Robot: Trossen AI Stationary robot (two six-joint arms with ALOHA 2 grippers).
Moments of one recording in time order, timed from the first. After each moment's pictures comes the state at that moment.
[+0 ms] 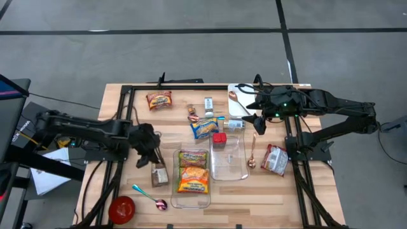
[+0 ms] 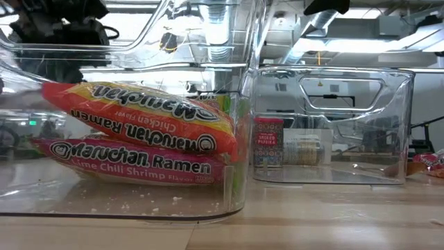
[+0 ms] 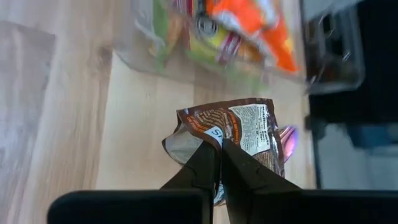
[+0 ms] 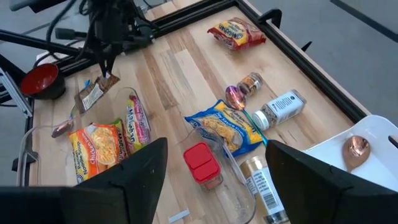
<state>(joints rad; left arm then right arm) -0.02 0.85 0.46 -0.49 0.42 -0.36 -0.04 1.09 1.33 -0.89 0.18 0.34</state>
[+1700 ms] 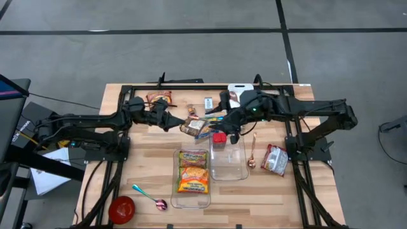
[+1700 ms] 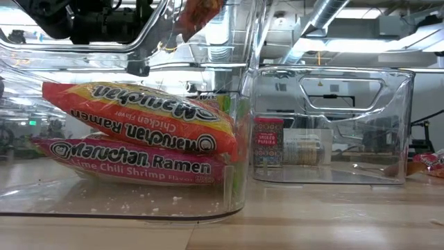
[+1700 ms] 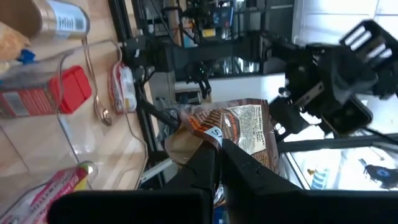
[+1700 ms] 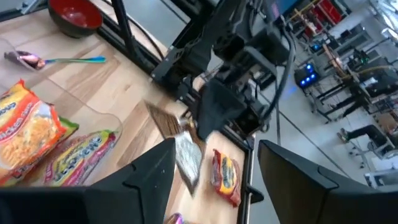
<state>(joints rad) 0.33 1.03 0.46 0.58 0.42 -1.45 0.04 1.45 1.52 -0.46 0.06 -0.72</state>
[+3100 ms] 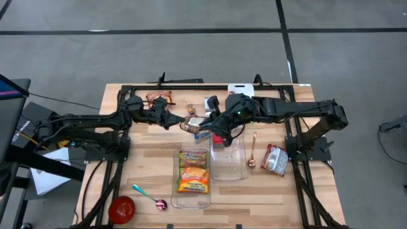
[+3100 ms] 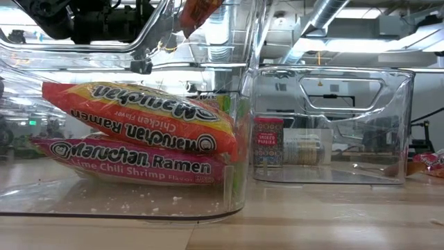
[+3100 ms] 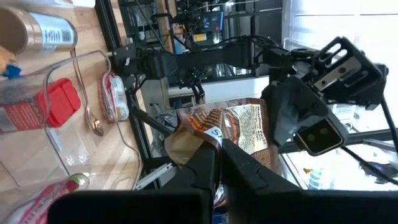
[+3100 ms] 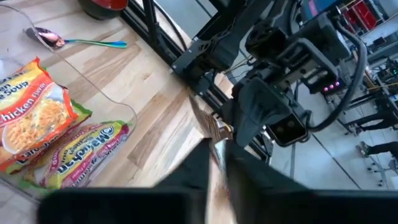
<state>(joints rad) 0.34 1.03 0.46 0.62 0.42 -1.43 0.02 1.56 1.56 -0.48 0.00 -0.80</state>
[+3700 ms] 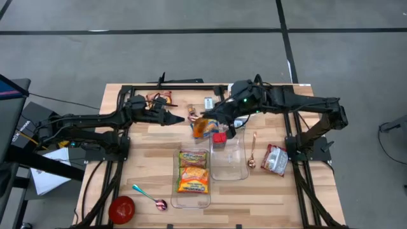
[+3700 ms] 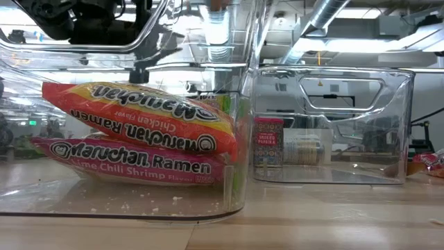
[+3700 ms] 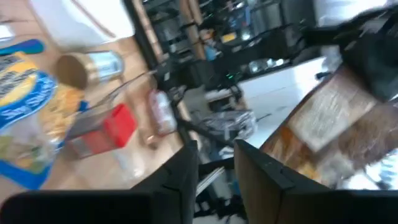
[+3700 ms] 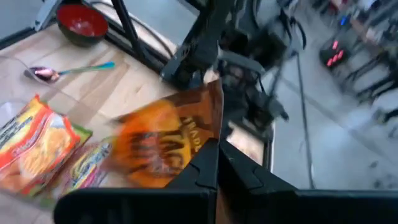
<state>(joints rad) 0.37 1.03 0.46 0.47 0.41 -1.15 -0.04 1.56 1.74 -0.65 -0.03 -0.62</state>
